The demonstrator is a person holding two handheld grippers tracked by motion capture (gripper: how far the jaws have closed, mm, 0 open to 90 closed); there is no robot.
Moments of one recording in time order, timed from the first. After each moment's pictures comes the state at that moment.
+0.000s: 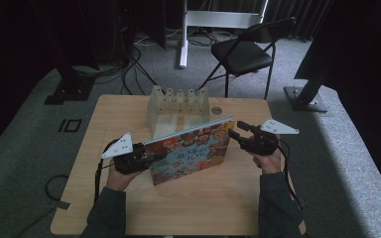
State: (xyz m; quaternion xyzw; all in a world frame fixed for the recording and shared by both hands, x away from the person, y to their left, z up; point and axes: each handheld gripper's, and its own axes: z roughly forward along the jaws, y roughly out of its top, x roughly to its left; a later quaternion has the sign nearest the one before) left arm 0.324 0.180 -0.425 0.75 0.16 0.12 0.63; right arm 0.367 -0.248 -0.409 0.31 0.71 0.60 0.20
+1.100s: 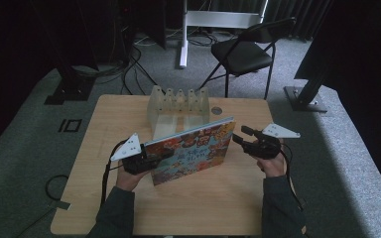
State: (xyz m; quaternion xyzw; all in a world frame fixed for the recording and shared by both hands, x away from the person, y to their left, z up) left arm 0.325 0.159 -0.430 0.74 0.16 0.14 0.64; right arm 0.366 -0.261 -0.427 0.33 0.72 0.57 0.20
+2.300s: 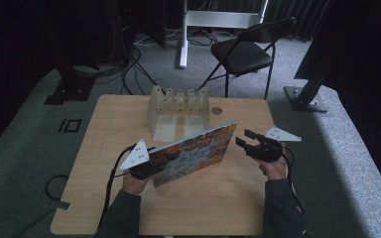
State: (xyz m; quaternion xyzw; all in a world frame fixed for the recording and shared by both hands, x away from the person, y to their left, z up) left arm 0.308 0.139 -0.432 0.74 0.14 0.20 0.63; right arm 0.365 -0.272 -0.444 0.36 0.72 0.56 0.20
